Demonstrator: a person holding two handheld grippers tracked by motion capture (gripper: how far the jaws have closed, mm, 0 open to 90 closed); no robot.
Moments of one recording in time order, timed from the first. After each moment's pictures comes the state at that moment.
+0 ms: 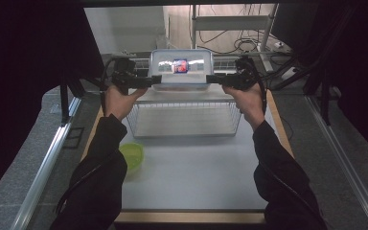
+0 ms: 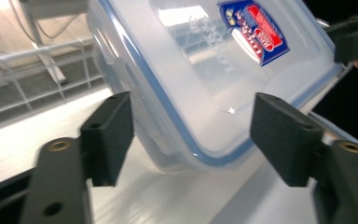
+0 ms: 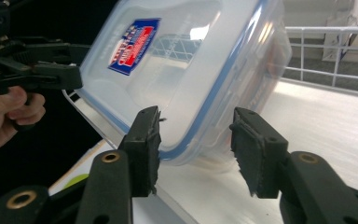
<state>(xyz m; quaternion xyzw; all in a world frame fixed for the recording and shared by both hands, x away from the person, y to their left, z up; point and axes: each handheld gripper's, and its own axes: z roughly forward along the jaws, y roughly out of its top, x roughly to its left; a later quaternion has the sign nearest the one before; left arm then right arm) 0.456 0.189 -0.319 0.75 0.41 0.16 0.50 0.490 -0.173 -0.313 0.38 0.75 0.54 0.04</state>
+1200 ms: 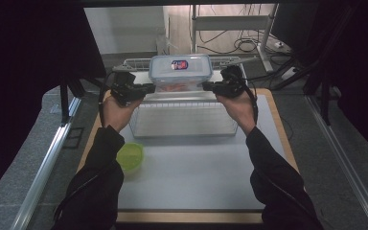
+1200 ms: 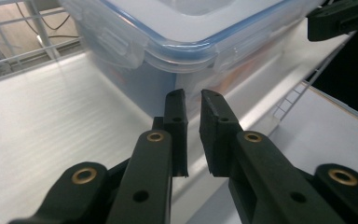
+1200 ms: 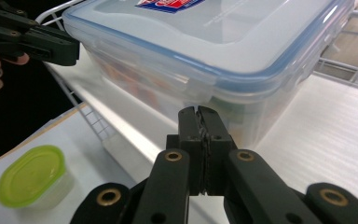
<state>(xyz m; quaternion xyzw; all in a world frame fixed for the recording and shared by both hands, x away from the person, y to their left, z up) 0.438 0.189 -0.343 0.76 0.41 0.16 0.47 0.475 -0.143 -0.329 0.33 0.80 0.49 0.12</state>
